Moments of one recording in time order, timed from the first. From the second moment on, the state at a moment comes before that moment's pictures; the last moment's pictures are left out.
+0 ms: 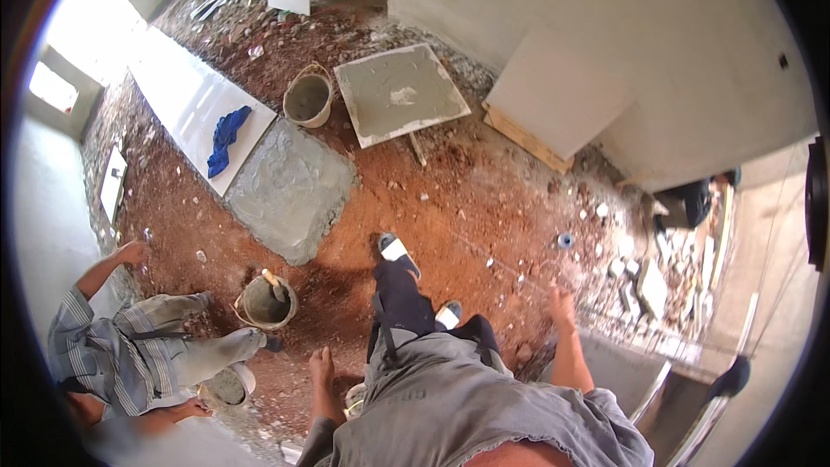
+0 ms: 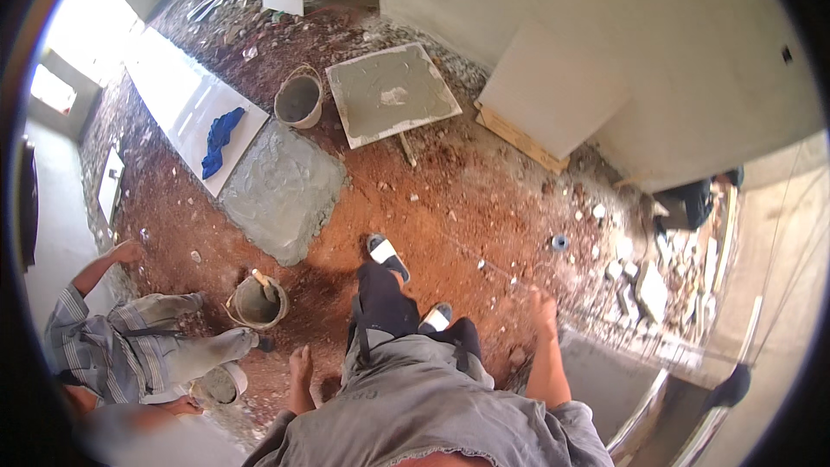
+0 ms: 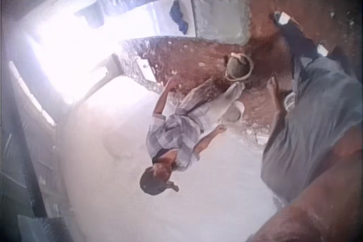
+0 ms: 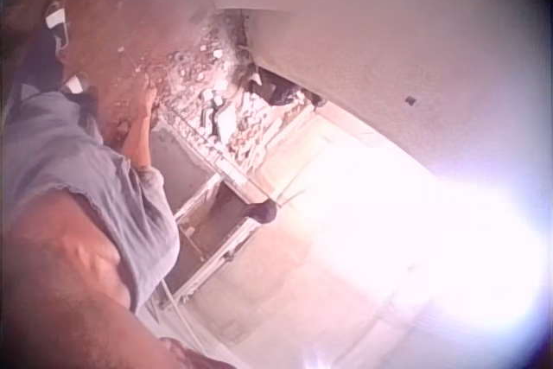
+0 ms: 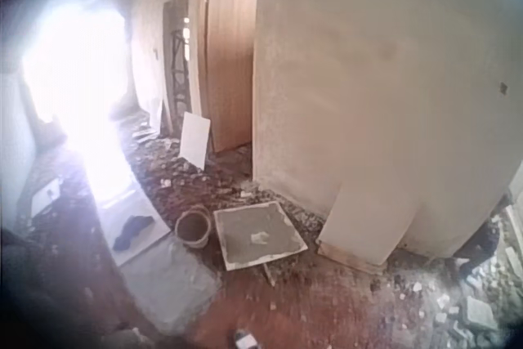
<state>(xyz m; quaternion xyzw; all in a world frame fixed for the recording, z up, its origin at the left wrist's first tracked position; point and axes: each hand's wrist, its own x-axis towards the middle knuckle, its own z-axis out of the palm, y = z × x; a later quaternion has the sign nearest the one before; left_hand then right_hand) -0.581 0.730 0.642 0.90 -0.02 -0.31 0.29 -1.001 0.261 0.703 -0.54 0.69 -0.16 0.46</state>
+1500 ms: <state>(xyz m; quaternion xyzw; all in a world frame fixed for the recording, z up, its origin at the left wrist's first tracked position) -0.178 0.116 0.204 0.80 0.20 -0.31 0.48 -0.466 -0.442 0.208 -0.70 0.65 0.05 0.28</state>
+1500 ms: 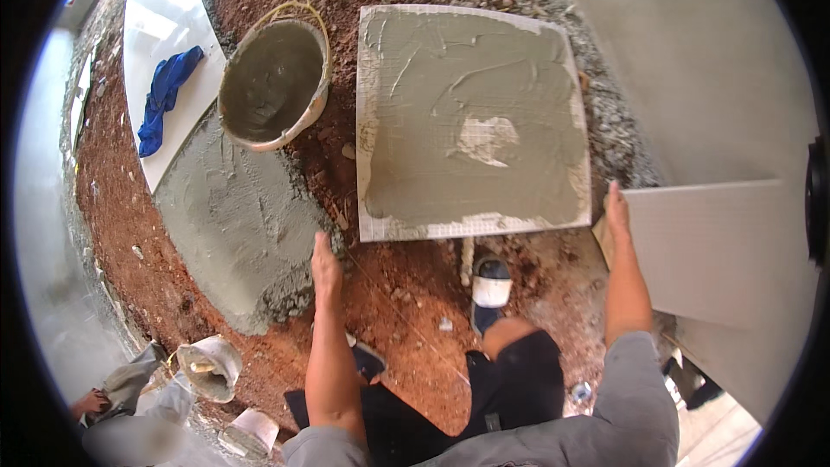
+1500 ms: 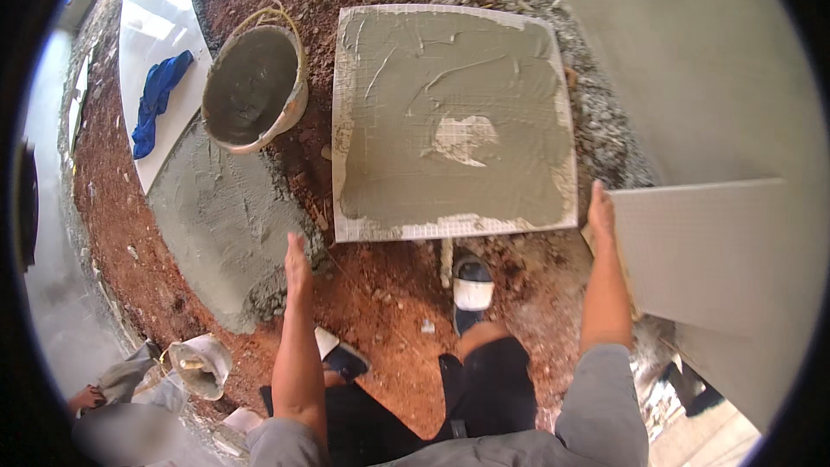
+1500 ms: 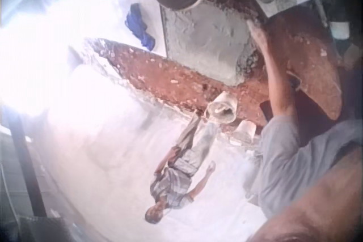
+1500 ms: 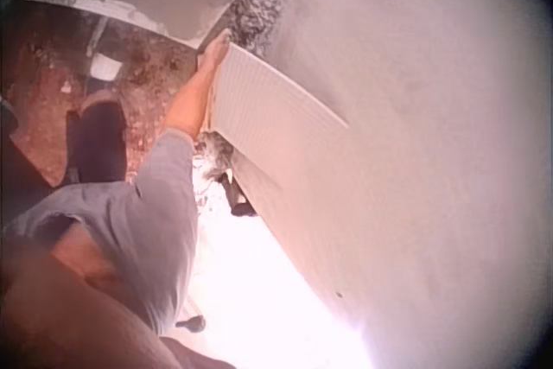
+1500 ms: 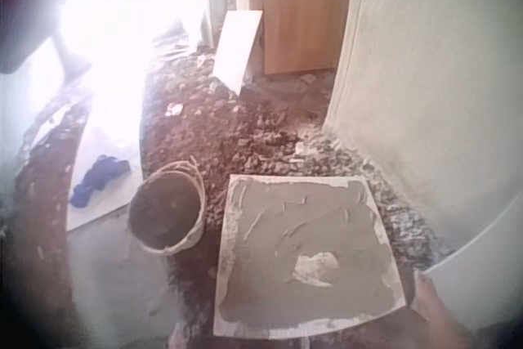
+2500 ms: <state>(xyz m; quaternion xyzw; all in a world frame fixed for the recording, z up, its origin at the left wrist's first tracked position) -0.268 -0.005 0.099 0.71 0.18 -0.27 0.63 -0.628 -0.432 0.345 -0.65 0.58 -0.40 0.26</state>
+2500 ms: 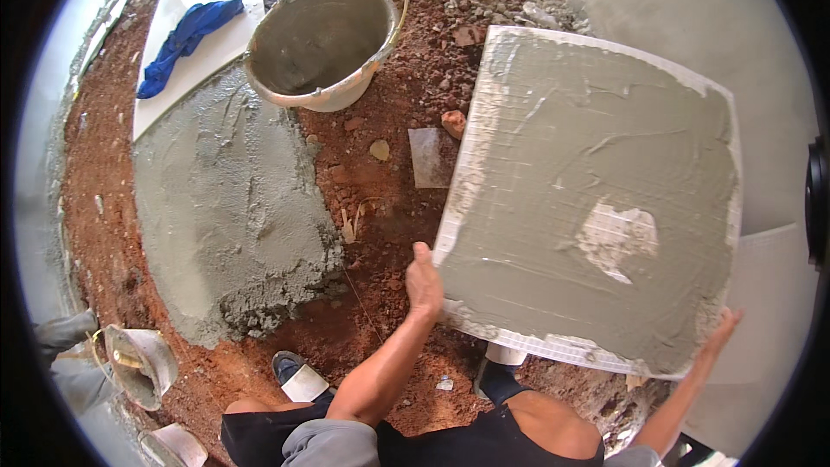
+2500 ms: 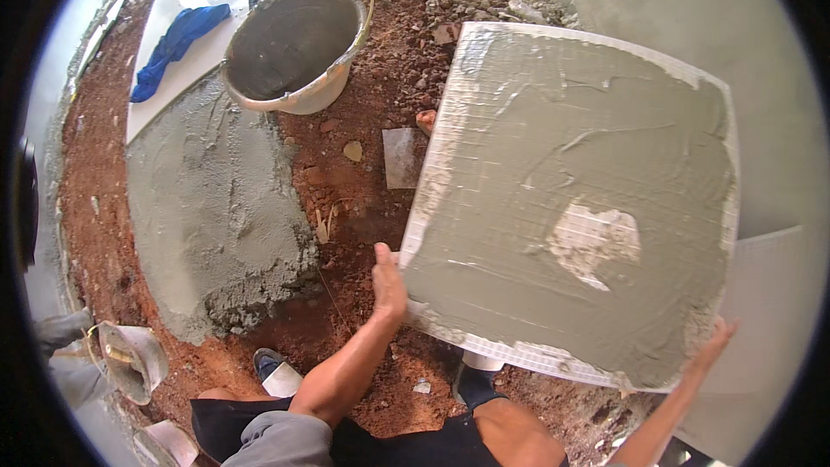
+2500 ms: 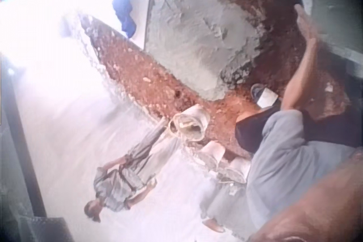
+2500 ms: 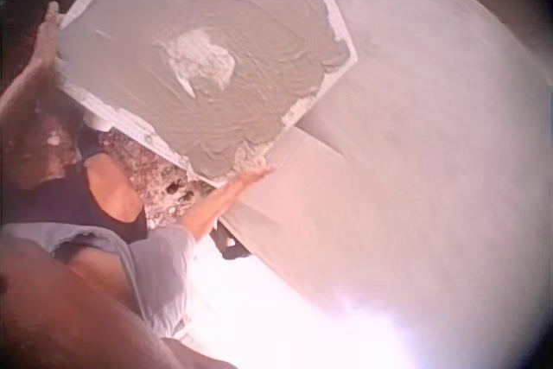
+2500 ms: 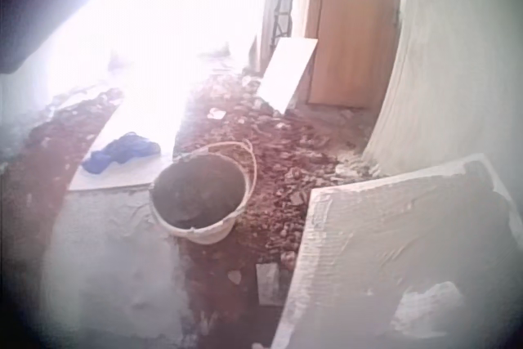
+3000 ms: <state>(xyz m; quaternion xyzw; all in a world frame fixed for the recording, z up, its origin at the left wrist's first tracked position) -0.203 0.004 0.156 0.48 0.12 -0.27 0.82 -0.541 -0.333 0.613 -0.76 0.44 -0.45 0.19</state>
